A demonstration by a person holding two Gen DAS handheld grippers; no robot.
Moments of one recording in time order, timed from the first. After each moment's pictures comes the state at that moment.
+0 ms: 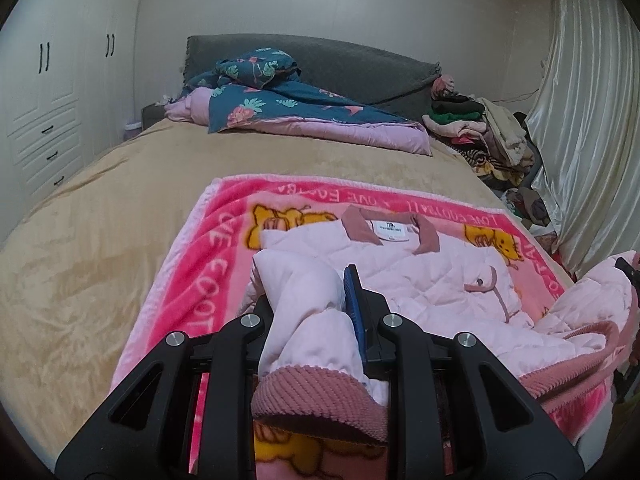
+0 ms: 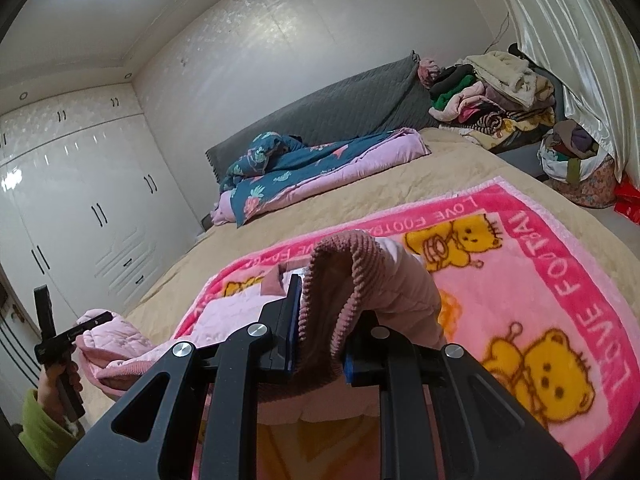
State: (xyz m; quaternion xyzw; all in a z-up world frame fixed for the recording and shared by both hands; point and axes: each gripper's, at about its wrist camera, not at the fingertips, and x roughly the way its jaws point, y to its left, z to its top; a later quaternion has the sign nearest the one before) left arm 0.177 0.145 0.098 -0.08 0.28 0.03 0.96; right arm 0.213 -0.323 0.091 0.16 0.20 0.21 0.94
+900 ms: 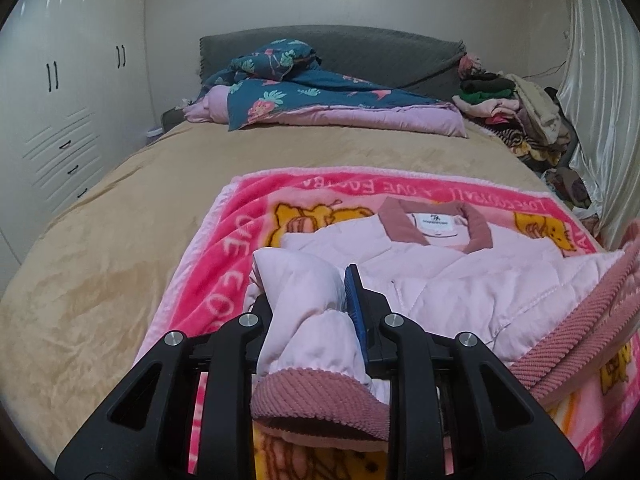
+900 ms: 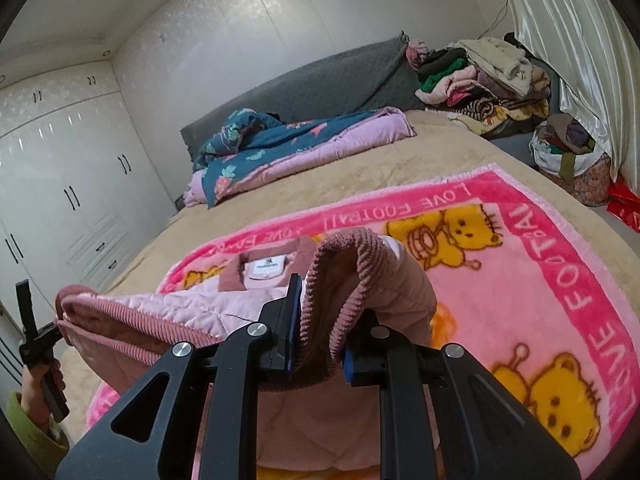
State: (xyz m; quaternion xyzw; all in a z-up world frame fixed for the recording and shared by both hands) left arm 0.250 0.142 0.054 -0.04 0.30 0.09 0.95; right arm 0.304 -0.301 0.047 0.13 0.25 0.18 0.94
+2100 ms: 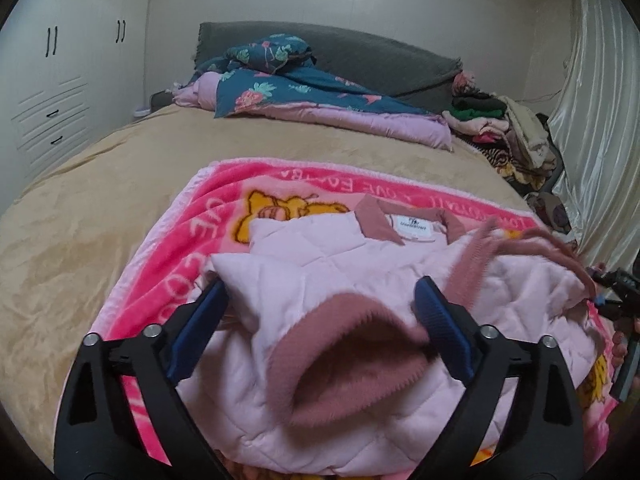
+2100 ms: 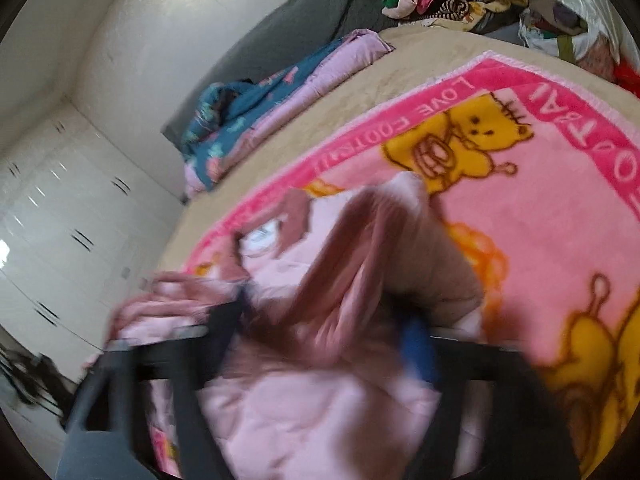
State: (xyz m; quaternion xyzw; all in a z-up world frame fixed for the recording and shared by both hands) left arm 0.247 0.138 0.035 -0.10 0.27 0.06 0.96; right arm 0.382 -0.308 -0.018 0.28 0.35 0.20 0.87
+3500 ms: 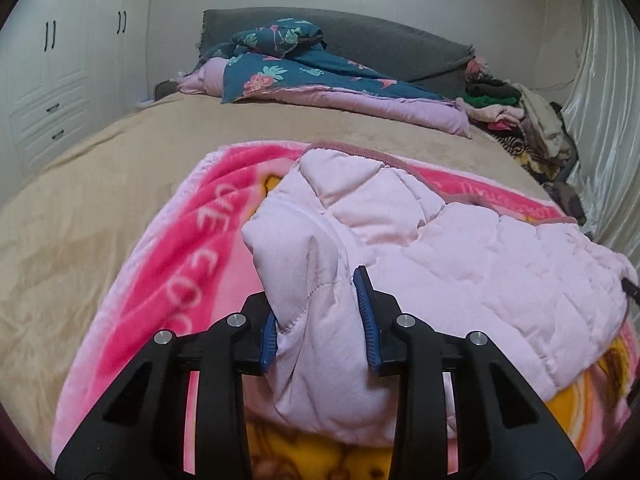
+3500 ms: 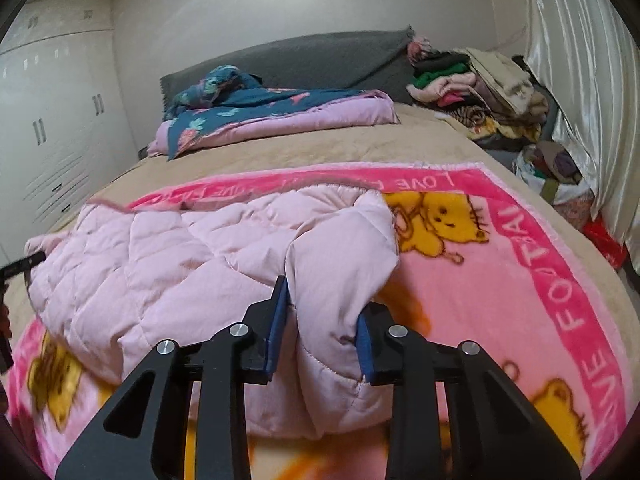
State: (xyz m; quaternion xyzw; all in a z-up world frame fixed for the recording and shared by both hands) left arm 0.302 0.170 -0.013 -0.09 0.31 0.07 0.95; right arm 0.371 -0.280 -0.025 0.02 0.28 0.12 0.95
